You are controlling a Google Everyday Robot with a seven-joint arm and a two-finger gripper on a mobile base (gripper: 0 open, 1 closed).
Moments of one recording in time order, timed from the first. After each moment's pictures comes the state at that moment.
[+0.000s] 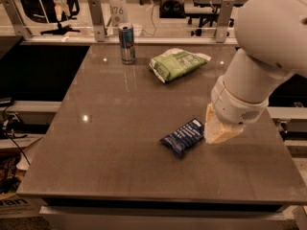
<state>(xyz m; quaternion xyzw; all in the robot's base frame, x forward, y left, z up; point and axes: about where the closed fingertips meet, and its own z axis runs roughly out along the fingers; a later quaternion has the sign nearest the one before) 0.430 -0.133 0.845 -0.78 0.62 0.03 0.08</state>
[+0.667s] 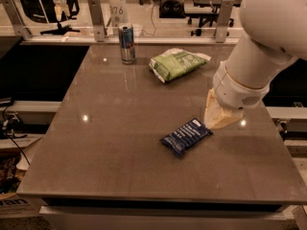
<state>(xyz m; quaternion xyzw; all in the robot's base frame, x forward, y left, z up) 0.459 -0.135 0.862 -0.77 0.63 0.01 0.11</state>
